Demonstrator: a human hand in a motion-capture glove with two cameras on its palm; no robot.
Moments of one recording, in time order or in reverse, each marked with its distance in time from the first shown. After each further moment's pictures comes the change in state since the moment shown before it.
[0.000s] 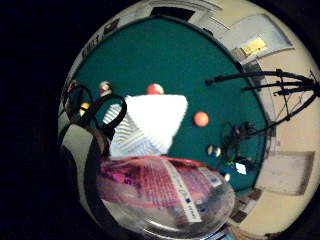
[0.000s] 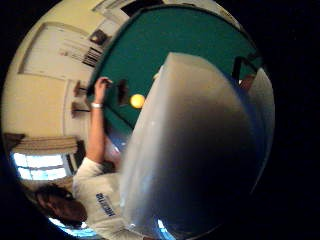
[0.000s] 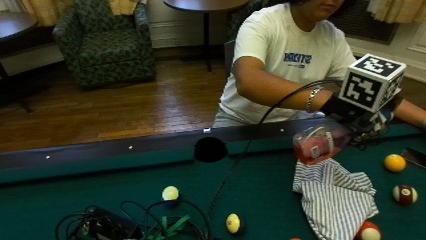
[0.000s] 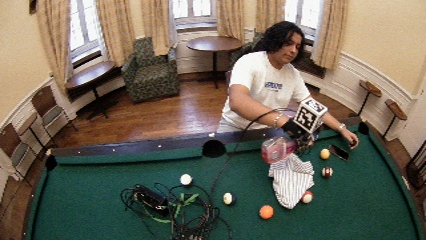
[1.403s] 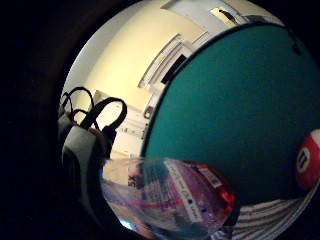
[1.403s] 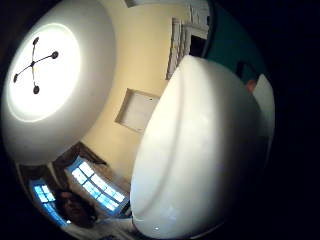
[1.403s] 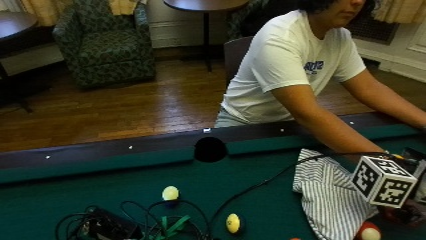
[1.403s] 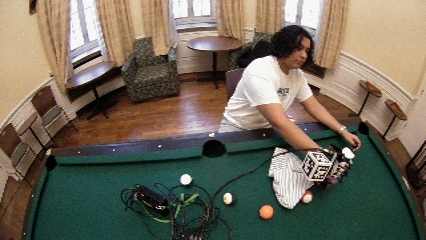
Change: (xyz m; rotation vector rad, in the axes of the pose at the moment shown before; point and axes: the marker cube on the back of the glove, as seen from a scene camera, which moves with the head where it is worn) arm -0.035 -0.171 0.138 0.648 -1.130 0.337
